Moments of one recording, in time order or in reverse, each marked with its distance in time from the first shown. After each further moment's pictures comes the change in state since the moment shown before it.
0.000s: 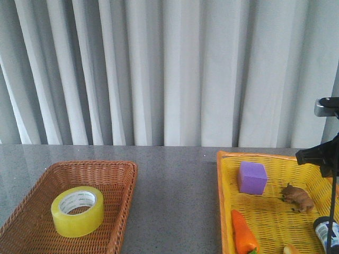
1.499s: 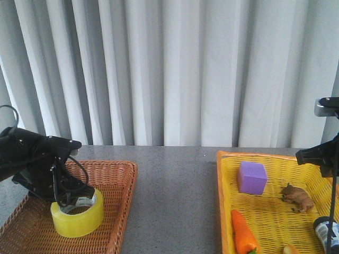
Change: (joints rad) left arm 0.000 0.666 0.286 0.097 -0.173 -0.099; right arm 0.000 0.000 0.000 0.000 0.000 0.000
